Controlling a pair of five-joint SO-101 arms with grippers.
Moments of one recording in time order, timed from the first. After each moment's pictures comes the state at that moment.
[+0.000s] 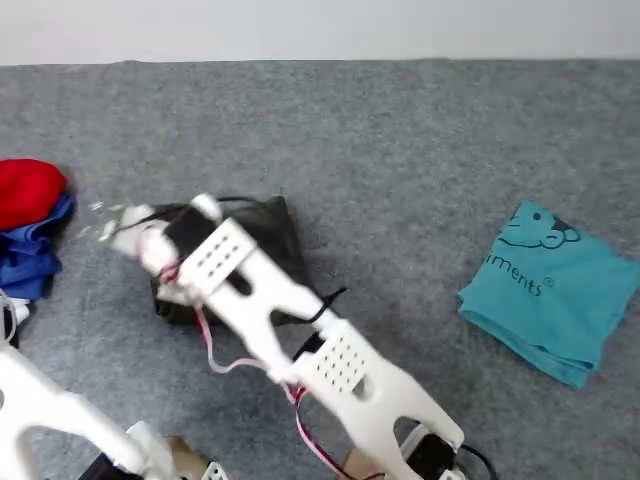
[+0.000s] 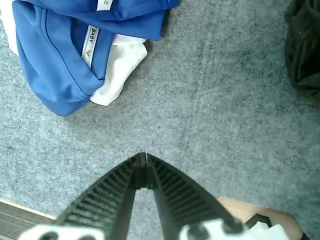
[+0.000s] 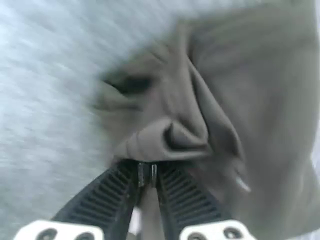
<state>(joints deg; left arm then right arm) -55.9 -28.0 15.6 98.2 -34.8 -56.3 58.7 -77.2 100.4 25.4</state>
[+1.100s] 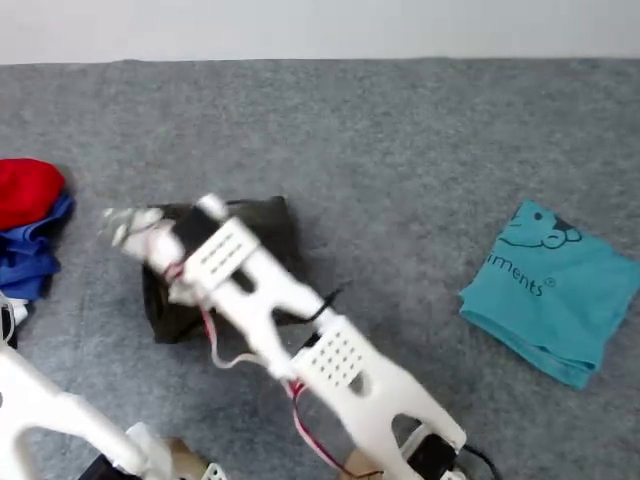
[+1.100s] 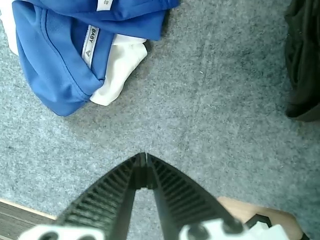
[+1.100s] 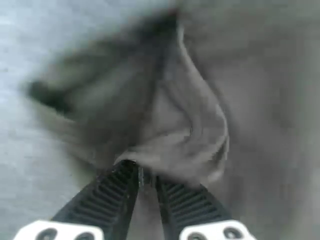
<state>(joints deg) -55.9 -28.0 15.6 98.2 -34.8 -55.4 64.4 -78.1 100.5 27.5</state>
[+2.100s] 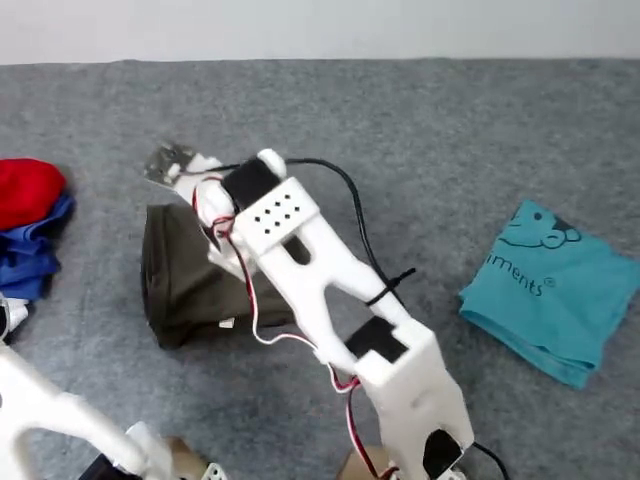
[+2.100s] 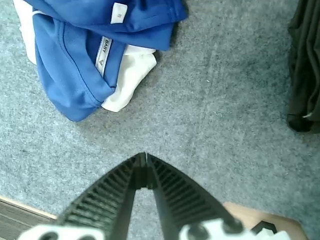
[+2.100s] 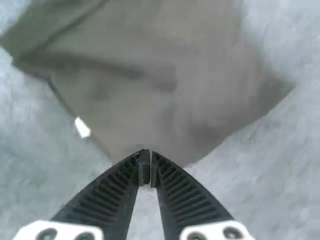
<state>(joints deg) -55.9 -28.0 12.3 98.5 -34.6 -44.7 30.6 -40.3 100.6 16.7</state>
